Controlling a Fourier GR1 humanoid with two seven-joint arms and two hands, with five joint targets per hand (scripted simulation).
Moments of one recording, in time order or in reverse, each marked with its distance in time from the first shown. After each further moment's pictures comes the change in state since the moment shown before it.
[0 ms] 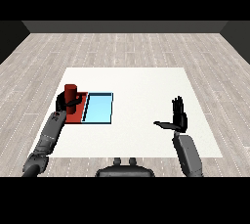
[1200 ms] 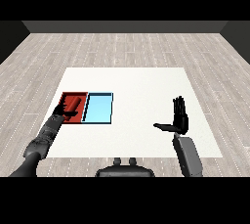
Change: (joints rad) left arm -0.224 0.023 -0.029 0.701 -0.189 -0.070 0.090; right arm 0.032 0.014 0.007 -0.089 0.031 0.025 -0.076
